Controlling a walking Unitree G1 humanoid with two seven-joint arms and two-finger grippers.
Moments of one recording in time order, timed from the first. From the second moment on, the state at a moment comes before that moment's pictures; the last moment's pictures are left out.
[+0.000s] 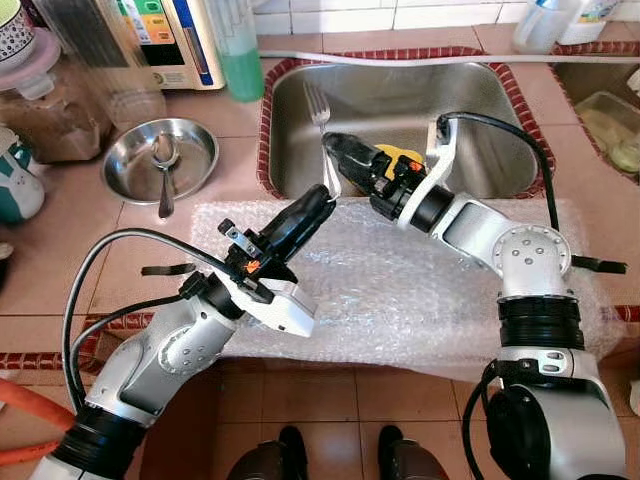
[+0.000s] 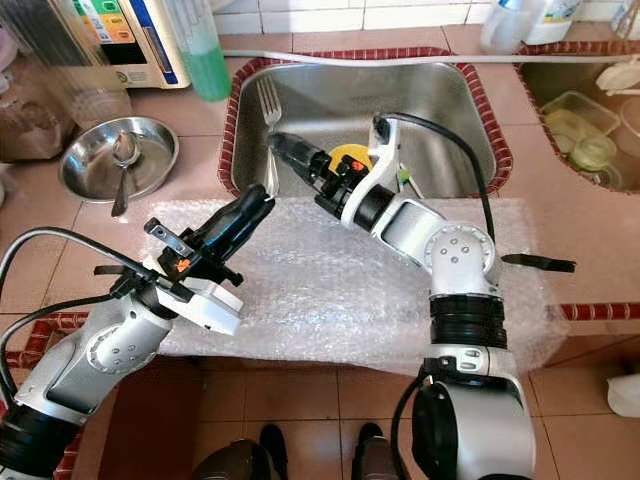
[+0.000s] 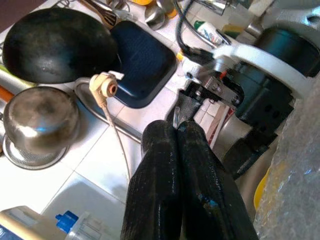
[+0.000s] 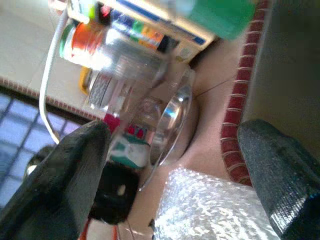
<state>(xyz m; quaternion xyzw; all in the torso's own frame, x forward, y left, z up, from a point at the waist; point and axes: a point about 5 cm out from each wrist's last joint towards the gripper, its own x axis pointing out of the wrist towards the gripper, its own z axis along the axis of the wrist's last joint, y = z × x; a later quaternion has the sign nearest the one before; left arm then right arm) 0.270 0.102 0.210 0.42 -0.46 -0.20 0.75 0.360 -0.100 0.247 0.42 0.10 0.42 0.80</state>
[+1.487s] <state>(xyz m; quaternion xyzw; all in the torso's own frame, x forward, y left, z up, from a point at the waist) 0.265 0.097 0.208 0.41 -0.47 -0.22 0.75 0.369 -0.084 0.258 0.52 0.08 0.44 0.72</state>
